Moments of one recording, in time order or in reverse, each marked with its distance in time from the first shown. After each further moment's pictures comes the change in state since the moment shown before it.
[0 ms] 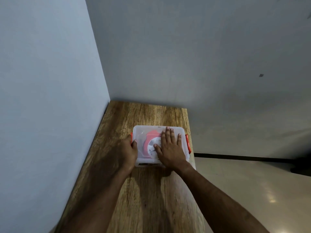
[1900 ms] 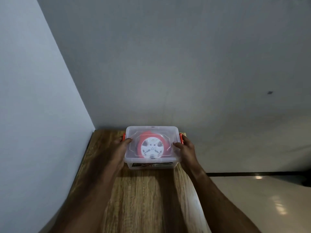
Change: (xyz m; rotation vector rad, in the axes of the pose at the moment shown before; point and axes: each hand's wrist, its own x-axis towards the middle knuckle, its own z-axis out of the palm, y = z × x) left_hand 0.232 -0.008 0.069 -0.596 -0.317 -0.407; right_hand 0.141 0.083 -0.056 1.574 0.315 0.499
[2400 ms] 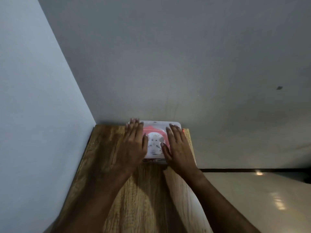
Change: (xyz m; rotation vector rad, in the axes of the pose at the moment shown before) left_hand -0.077 0.028 0.036 1.225 0.329 1.040; right_hand -0.007 0.028 0.015 -1.308 -0.033 -0.840
